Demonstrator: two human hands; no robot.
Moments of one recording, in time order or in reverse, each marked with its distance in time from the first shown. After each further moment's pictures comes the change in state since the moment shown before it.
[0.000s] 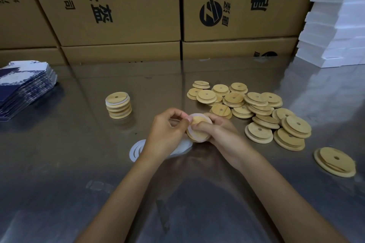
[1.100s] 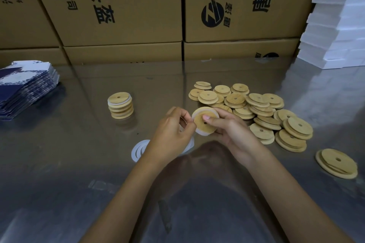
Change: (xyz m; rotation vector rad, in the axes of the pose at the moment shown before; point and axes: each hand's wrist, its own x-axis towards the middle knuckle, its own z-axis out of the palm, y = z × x) left_hand -0.003 -0.001 0.000 0.367 -0.026 0.255; right_hand 0.000 -0.008 -0.018 0.041 -0.051 -0.050
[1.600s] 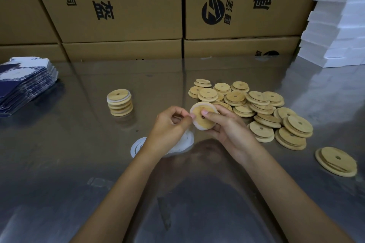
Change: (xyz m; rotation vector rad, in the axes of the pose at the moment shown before) left_hand 0.005 0.001 -0.002 -0.341 -0.021 -0.298; right_hand 0.005 0.006 0.004 0.129 0.023 -0.023
